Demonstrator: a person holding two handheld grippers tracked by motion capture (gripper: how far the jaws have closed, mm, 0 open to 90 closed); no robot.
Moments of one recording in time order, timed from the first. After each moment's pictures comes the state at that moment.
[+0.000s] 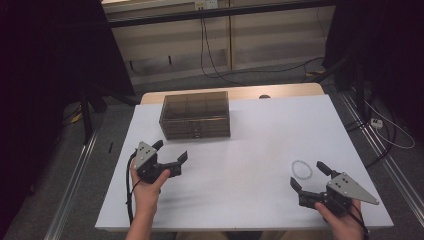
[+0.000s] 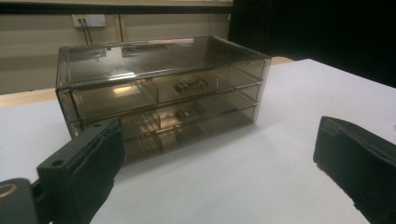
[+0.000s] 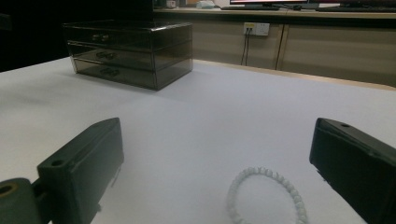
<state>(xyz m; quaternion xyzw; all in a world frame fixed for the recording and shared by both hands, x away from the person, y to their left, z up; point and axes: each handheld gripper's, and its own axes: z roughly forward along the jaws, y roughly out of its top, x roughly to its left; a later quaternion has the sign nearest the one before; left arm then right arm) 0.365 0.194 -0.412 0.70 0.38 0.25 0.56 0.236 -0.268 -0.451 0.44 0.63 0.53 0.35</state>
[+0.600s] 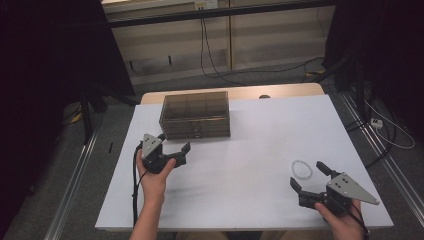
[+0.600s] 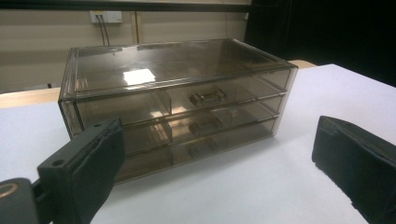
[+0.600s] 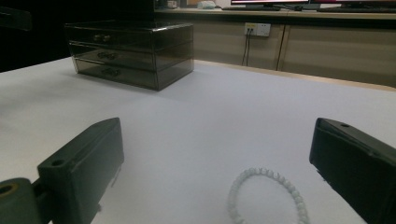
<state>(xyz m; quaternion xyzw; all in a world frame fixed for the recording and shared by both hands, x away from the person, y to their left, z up) 0.386 0.180 -0.411 0.69 0.41 0.27 0.54 0.236 -0.268 -0.451 0.44 0.63 0.53 0.35</state>
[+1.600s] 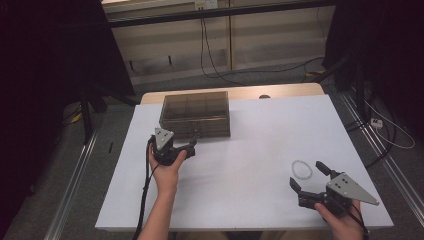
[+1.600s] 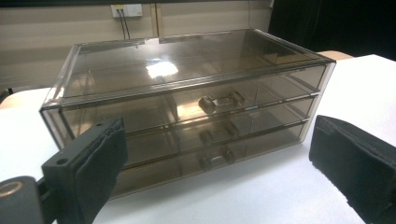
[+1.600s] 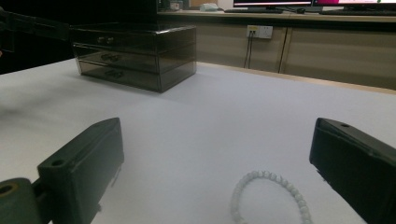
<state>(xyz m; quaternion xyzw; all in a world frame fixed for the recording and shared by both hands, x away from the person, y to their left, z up) 0.407 0.153 -0.418 0.69 0.43 0.30 0.50 0.236 -0.267 -0.450 0.43 0.63 0.53 0.35</state>
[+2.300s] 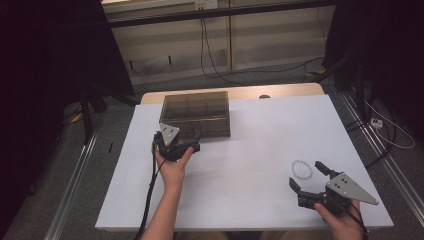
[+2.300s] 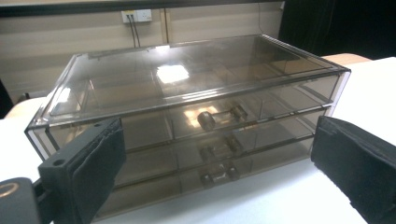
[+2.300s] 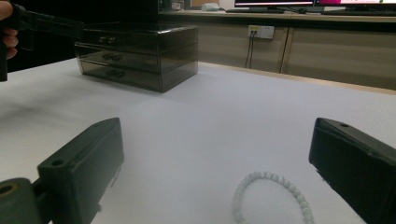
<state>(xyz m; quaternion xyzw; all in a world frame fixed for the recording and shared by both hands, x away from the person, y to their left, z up) 0.417 0.137 -0.417 0.68 0.43 0.33 0.49 0.236 -0.266 -0.450 0.43 0.64 0.53 0.35</state>
